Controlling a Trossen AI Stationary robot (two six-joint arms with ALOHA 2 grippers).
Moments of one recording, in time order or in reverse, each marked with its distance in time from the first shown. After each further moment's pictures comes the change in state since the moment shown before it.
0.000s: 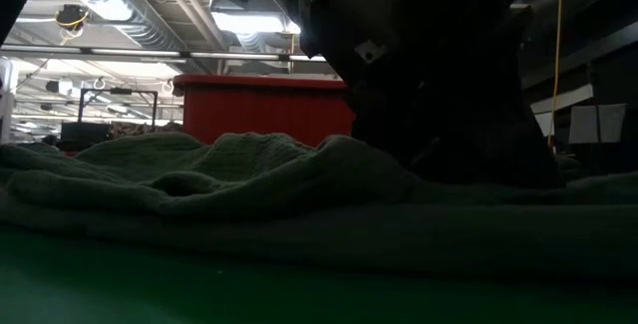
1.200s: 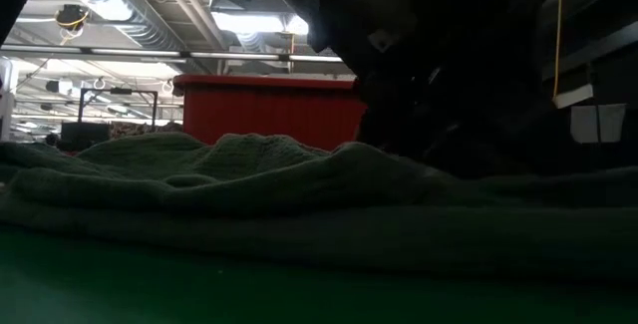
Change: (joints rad) left arm 0.000 -0.002 0.002 0.042 0.000 -0.002; right arm 0.003 0.000 -0.038 -0.044 -0.349 0.033
